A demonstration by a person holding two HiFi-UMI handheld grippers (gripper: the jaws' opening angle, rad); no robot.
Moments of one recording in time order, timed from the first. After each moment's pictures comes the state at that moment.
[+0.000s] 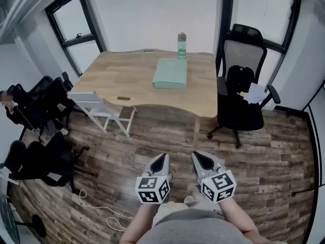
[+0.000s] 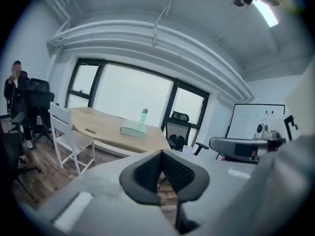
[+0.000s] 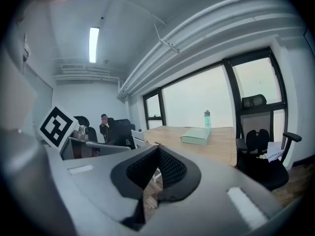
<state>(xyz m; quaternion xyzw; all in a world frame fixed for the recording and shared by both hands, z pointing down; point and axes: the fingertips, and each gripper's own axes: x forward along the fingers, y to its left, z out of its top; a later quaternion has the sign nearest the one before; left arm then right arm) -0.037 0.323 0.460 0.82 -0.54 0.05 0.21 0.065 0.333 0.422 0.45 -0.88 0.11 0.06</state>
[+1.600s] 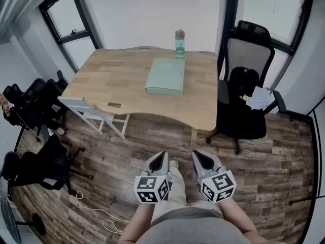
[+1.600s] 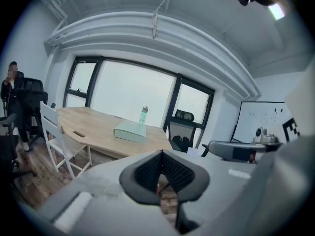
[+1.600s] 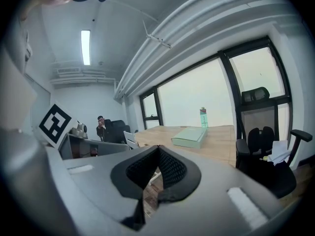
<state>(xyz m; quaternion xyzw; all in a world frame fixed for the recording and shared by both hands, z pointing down) 0.009 0.197 0.472 0.81 -0.55 0.06 0.21 0.116 0.204 0.444 0.44 -0.89 0.13 0.05</state>
